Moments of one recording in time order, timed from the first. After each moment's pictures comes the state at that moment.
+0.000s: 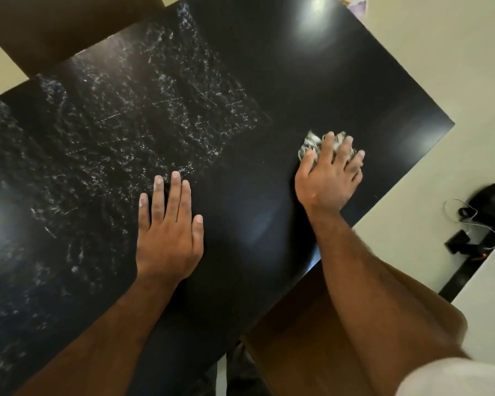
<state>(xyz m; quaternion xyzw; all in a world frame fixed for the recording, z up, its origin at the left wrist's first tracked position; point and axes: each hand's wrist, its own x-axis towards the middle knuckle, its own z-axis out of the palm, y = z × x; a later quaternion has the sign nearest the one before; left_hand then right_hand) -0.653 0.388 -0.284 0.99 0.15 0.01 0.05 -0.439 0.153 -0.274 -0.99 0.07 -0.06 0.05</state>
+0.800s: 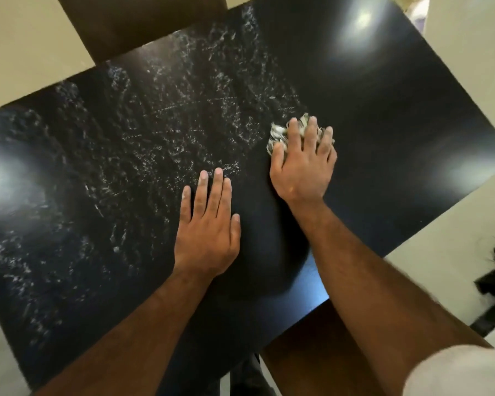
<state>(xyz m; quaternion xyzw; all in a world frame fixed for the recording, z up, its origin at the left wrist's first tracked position) -0.655 0.391 -0.286 0.98 0.16 0.03 0.07 -0.455 0.278 -0.274 -0.99 -0.15 -0.05 0.06</state>
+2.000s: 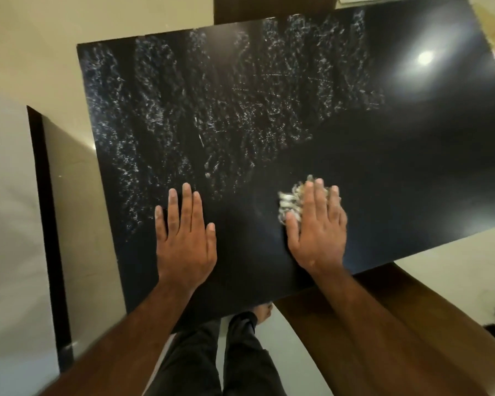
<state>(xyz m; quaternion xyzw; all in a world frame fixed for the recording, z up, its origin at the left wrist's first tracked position) -0.886 0.415 -0.287 0.92 0.39 0.04 0.07 -0.664 0.231 -0.267 -0.94 -0.34 0.05 0.02</state>
